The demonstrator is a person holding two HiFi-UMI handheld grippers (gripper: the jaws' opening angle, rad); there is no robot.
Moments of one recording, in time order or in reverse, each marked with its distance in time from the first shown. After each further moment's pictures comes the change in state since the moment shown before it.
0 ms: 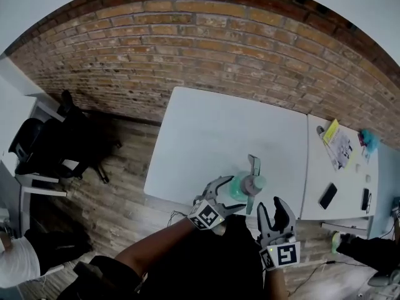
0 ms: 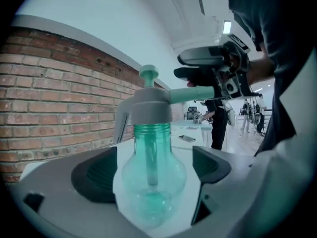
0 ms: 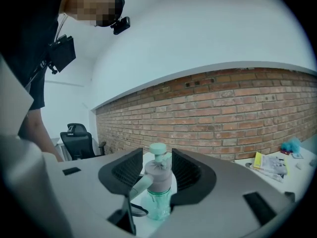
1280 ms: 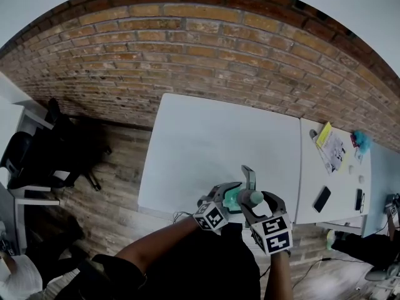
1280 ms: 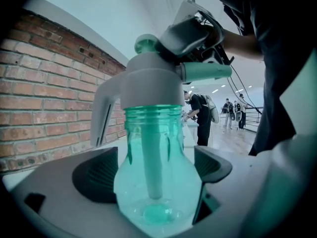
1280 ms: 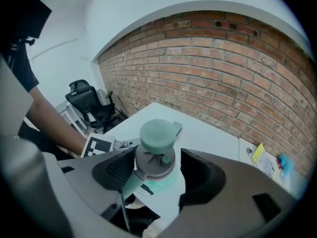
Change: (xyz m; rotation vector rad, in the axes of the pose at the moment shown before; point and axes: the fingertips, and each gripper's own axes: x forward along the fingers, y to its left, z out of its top) left arm 0.051 -0.004 -0.005 0.064 -0.004 -0.200; right arm 0.071 -0.003 -0.053 -0.124 0.709 0.097
